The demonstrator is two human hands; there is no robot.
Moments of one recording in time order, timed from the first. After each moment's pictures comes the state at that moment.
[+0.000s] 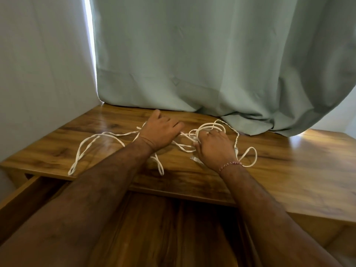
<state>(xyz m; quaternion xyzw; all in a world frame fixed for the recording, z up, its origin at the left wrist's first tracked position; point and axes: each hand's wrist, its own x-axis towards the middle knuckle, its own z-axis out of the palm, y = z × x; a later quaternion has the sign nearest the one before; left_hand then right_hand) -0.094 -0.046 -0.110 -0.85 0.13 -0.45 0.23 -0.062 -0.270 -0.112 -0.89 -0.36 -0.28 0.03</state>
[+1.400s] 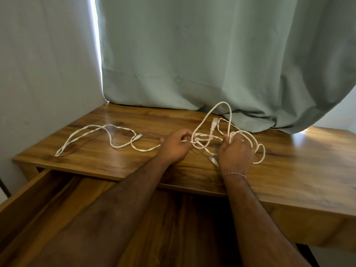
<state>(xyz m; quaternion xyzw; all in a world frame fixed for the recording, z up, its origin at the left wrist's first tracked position) -0.115 -0.107 -0.146 -0.88 -0.07 -0.18 -0.44 -0.078 -0.290 -0.141 -0.88 -0.03 -0.36 0.30</state>
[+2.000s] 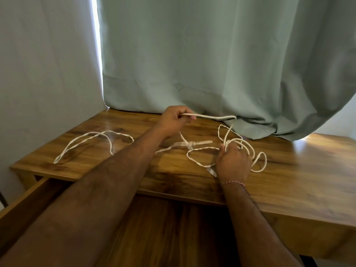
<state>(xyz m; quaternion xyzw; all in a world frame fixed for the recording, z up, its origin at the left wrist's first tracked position) -0.092 -0.078 -0.063 -0.82 0.07 -0.28 -0.49 -0.070 -0.286 -0.146 -0.91 -0.05 -0.33 0.23</state>
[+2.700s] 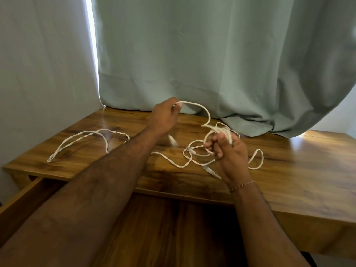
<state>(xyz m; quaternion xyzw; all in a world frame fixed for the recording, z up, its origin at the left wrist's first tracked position) -0.079 -0.065 -0.067 -0.87 -0.02 -0.39 -0.31 -0.098 -0.296 -0.117 -0.48 -0.30 0.01 0.82</state>
